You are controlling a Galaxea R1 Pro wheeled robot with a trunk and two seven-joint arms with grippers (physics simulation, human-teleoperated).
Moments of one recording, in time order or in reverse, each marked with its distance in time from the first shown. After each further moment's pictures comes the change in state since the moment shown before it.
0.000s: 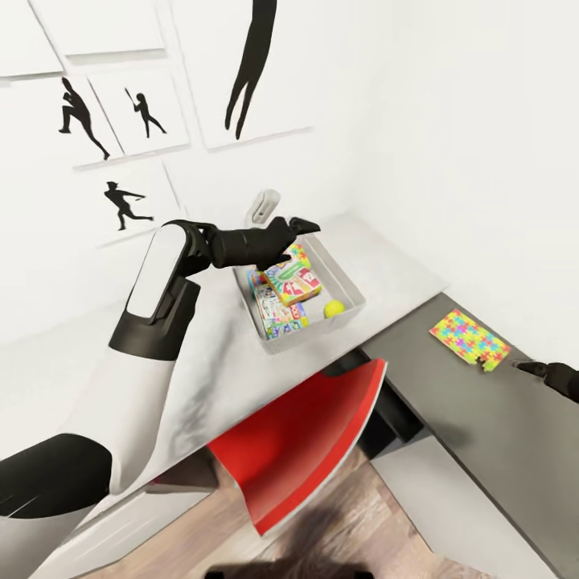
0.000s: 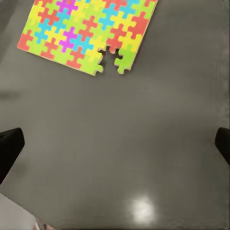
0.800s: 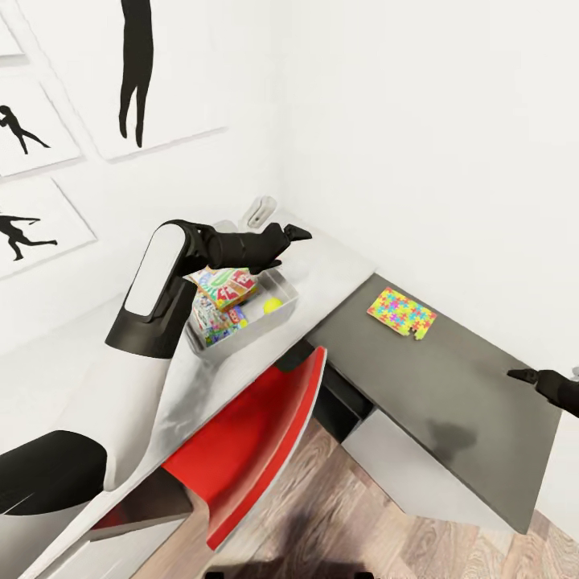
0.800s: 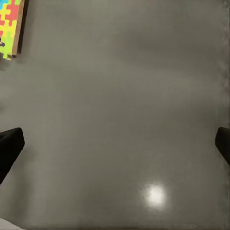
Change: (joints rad) left arm -0.010 0.026 -0.018 0.019 -0.002 0.002 0.059; right arm 0.006 -0.004 0.025 0.074 -0.003 0.000 0.100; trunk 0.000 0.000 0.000
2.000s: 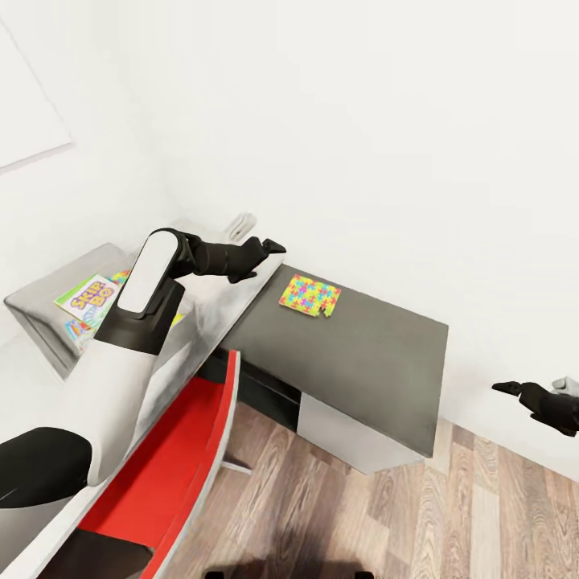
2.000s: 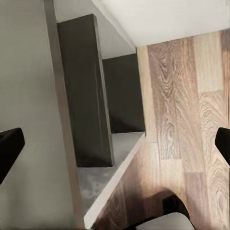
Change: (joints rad) left arm -0.009 0.074 0.004 0.106 -0.042 -0.001 0.008; right arm -0.015 0.030 0.045 0.108 -0.008 0.000 0.014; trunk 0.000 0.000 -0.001
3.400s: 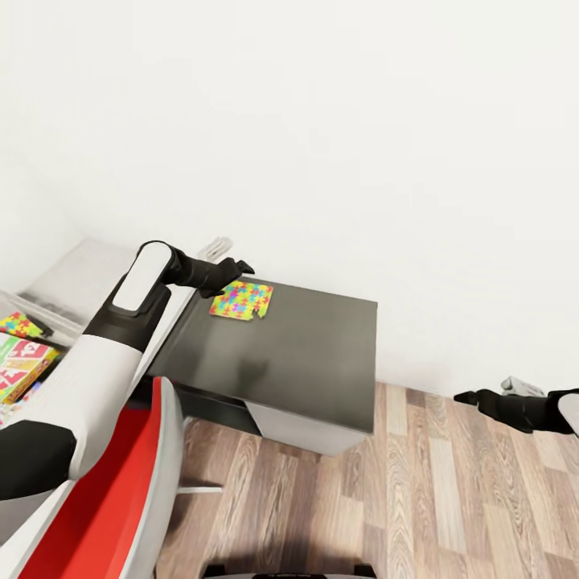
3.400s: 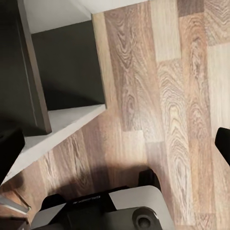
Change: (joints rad) left arm -0.019 0.080 -0.002 0.180 -0.090 -0.002 0.027; right arm -0.029 0.006 0.267 -0.025 0.032 0.000 -0.001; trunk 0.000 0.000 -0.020
